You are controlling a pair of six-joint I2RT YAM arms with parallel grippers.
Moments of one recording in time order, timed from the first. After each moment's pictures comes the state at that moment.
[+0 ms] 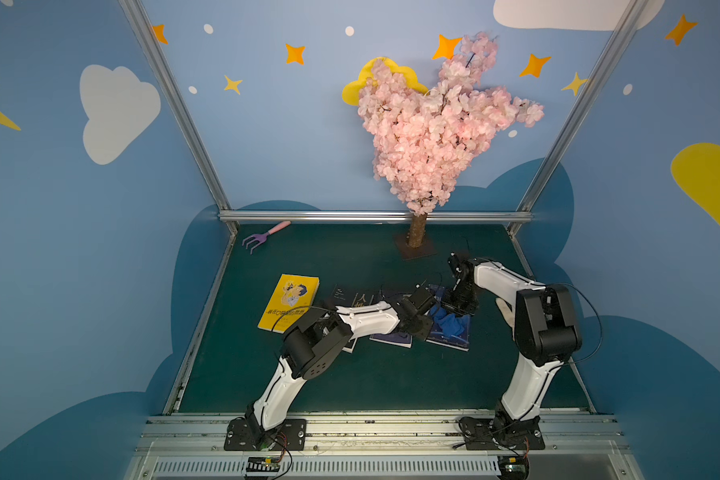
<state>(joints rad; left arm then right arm) -0.96 2.16 1.49 -0.33 0.06 -0.39 0.28 1.89 1.29 -0.95 -0.06 0.61</state>
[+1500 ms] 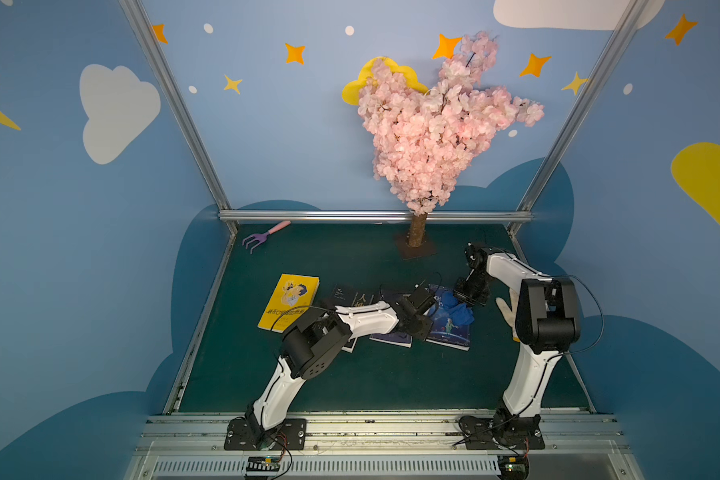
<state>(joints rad) -0.96 2.15 1.48 -0.33 0.09 -0.39 0.12 1.99 1.43 -0.99 -0.09 0.54</state>
